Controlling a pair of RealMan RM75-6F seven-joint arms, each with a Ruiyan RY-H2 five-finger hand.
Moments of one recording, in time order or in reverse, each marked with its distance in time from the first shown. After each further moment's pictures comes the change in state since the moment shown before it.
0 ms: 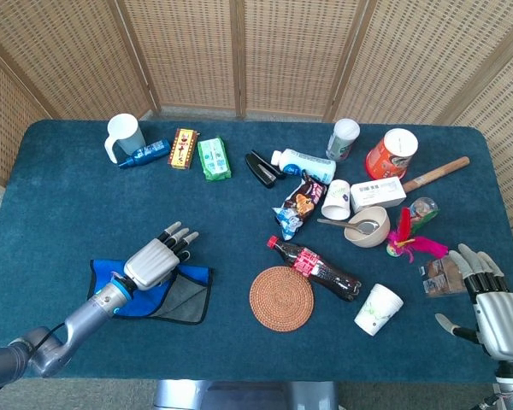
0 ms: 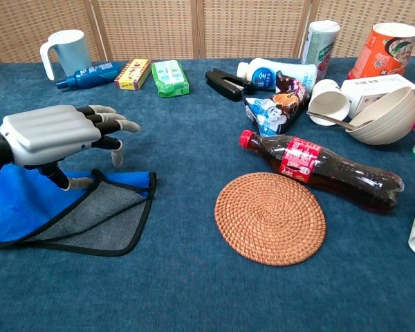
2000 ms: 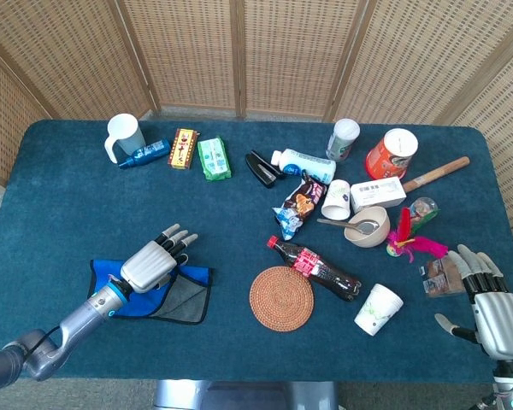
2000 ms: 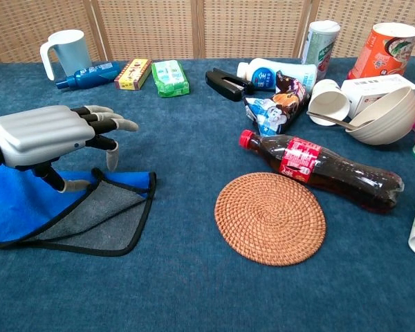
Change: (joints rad) left arm 0.027 0.007 0.000 0.010 0.062 0.030 -0.108; right arm -0.001 -0.008 0.001 -0.001 0.011 -0.006 -0.023
